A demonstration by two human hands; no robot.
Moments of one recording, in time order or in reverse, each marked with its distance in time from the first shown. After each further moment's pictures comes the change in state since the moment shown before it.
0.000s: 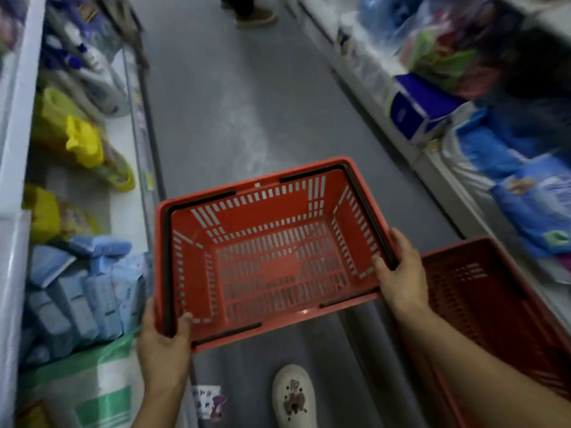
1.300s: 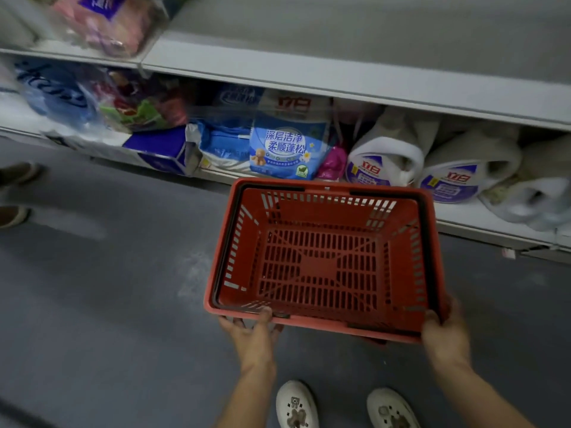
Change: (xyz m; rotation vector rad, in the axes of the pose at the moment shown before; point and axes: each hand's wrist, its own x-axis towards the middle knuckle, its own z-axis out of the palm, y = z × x) left_hand -0.253 0.172 0.226 -0.171 -0.944 -0.252; right_hand -0.174 0.194 -0.221 0.462 0.746 1.002
